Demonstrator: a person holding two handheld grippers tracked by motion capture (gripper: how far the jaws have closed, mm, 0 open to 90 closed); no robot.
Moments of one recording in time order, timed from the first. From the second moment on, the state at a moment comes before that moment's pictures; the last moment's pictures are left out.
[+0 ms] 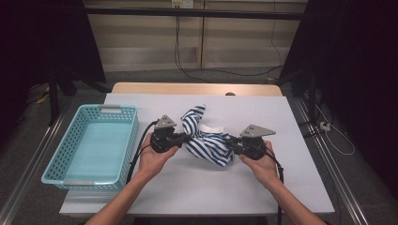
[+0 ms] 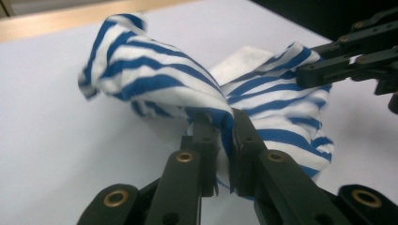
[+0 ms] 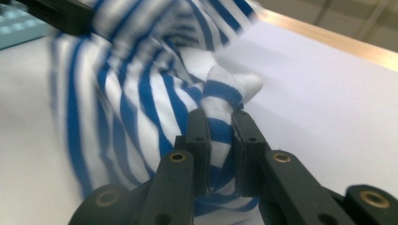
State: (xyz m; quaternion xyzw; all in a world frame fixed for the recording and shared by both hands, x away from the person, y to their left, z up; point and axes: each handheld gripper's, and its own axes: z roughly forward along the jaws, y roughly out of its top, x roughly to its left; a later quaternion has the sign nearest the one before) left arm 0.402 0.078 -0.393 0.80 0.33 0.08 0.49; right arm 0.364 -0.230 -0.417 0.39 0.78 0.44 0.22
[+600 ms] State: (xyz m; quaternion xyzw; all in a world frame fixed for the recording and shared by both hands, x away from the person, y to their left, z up) left arm 0.418 0.081 -0.430 0.83 0.38 0.11 0.39; right arm 0.352 -0.213 -0.437 0.36 0.81 0.43 0.17
